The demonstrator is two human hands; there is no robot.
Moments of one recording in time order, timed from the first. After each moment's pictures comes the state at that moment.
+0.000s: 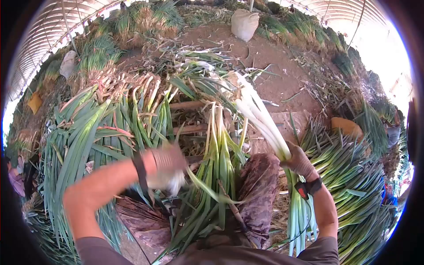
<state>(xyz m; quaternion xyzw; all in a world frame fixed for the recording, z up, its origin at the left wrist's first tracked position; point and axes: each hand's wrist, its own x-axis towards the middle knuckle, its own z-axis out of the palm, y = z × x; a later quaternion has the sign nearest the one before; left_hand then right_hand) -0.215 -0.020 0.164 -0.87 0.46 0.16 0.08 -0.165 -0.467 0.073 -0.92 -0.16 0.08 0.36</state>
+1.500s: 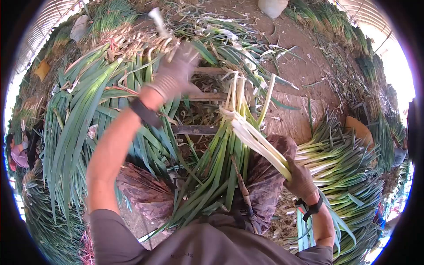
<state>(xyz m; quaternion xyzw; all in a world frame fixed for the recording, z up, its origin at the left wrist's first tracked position) -0.118 0.028 0.111 -0.99 0.10 -0.11 0.04 -0.245 -0.425 0.053 -0.97 -0.18 0.16 0.08</state>
